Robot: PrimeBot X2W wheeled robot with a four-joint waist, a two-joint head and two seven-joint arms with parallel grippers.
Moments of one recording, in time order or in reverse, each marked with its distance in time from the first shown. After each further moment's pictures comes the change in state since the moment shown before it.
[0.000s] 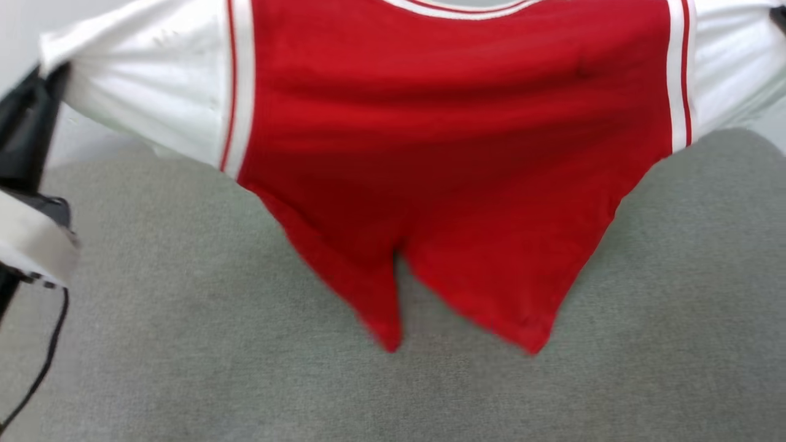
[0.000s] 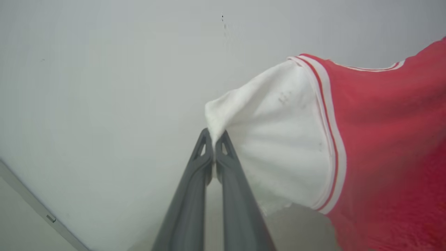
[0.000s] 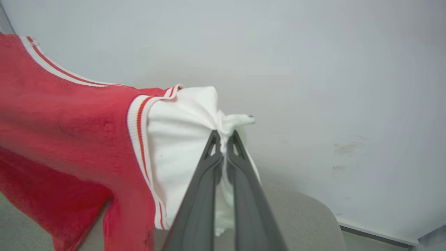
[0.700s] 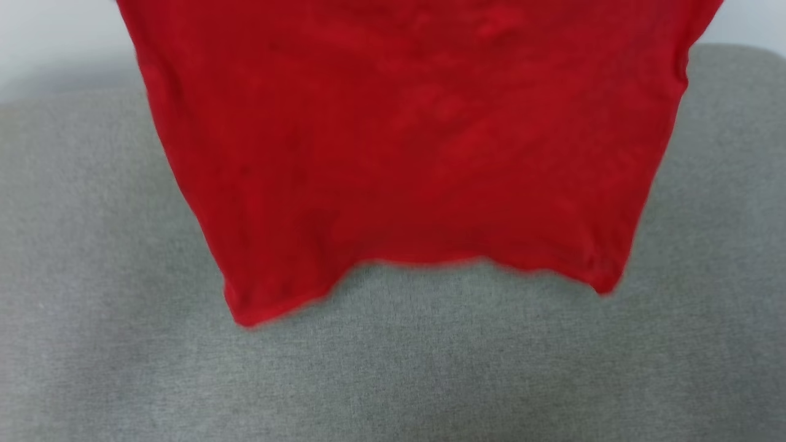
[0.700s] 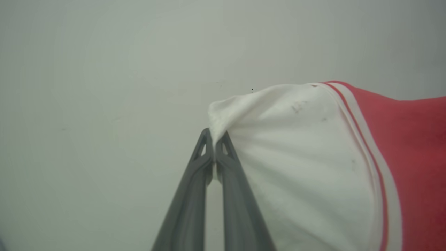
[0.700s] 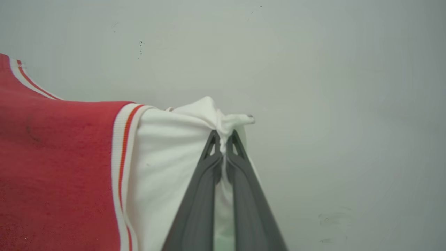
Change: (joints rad) left arm -0.476 0.001 0.022 0.151 0.019 -0.018 -0.089; right arm -0.327 0.104 -0.039 0.046 -0.137 0.000 -0.171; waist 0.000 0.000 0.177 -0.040
